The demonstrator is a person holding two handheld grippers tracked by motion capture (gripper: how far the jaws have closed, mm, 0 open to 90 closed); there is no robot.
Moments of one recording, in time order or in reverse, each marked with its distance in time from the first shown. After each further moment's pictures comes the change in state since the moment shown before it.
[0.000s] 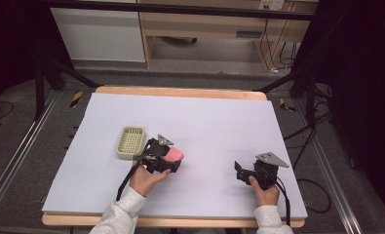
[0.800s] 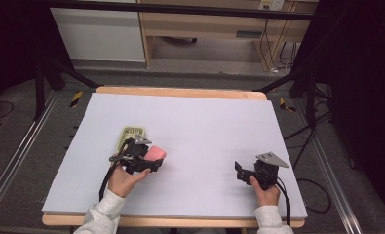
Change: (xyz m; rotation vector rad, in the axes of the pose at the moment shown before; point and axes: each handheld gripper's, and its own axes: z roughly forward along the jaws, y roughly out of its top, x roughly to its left) left arm 0.040 -0.021 -0.034 -0.028 0.021 -0.055; right arm -0.001 0.000 -0.001 -0.005 0.003 -0.008
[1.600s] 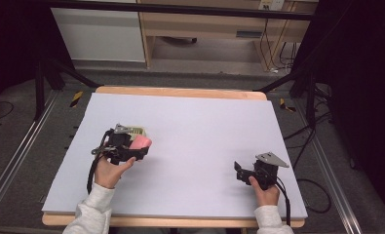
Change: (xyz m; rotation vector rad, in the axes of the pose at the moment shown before) left arm 0.042 0.005 -0.023 -0.072 0.064 -0.102; right arm 0.001 0.000 0.001 0.001 0.002 0.000
